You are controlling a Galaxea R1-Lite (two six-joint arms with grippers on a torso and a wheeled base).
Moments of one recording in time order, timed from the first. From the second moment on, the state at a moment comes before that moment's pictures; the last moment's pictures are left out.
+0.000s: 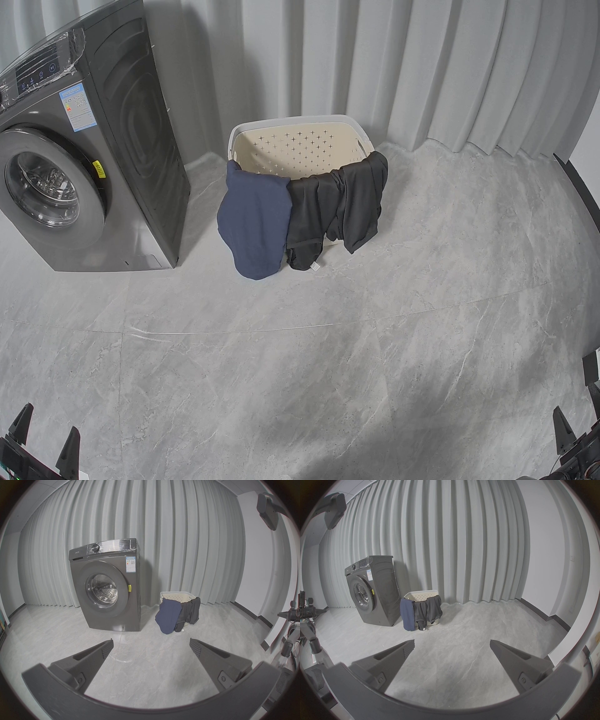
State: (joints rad) left arm 0.00 0.02 -0.02 0.00 0.00 -0.03; right arm 0.00 0.02 -0.02 0.00 0.02 0.00
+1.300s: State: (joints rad) left arm 0.00 0.02 -0.02 0.00 0.00 -0.03; right arm 0.00 0.02 -0.02 0.00 0.02 -0.01
